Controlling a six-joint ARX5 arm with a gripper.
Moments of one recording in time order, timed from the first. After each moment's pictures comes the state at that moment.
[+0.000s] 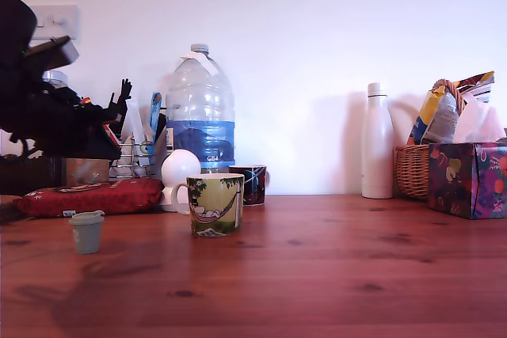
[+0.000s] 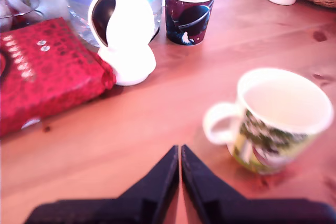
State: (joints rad) arm -0.16 1.64 0.72 0.50 0.30 0.00
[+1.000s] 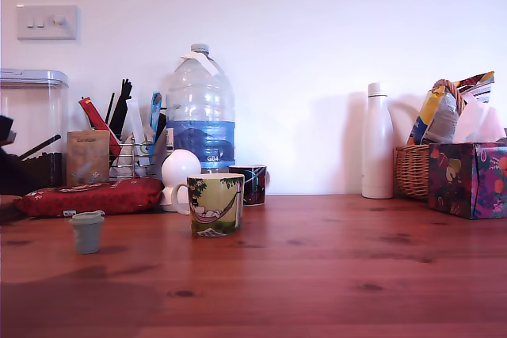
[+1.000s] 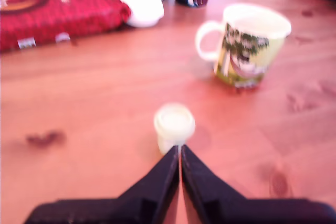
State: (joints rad) arm -0.08 1.28 0.20 0.66 0.34 -0.05
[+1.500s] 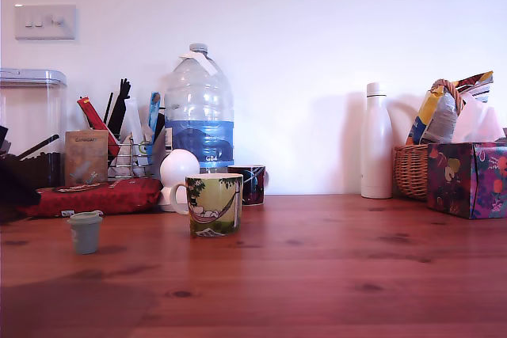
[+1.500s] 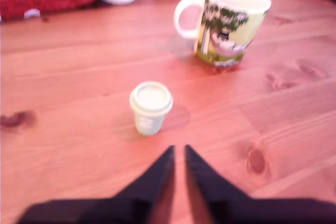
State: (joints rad) arm -0.09 1.28 0.20 0.62 0.38 -0.05
